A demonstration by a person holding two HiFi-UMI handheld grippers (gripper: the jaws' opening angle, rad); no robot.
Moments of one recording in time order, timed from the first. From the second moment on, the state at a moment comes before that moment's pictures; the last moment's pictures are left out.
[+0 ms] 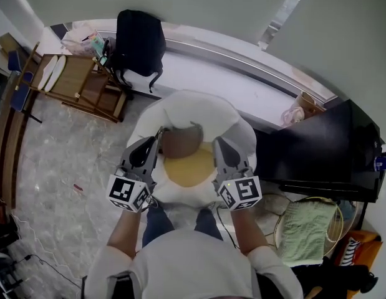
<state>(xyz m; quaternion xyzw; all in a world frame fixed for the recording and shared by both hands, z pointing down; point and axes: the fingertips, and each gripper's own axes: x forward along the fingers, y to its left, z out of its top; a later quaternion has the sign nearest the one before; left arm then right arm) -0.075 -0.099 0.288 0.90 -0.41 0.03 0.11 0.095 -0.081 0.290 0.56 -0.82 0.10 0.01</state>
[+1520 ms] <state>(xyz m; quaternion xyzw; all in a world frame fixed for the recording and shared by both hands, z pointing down) -0.081 -0.147 0.423 0.89 -0.42 0.05 0.17 0.092 -0.140 0.433 0.57 -0.81 0.14 0.05</state>
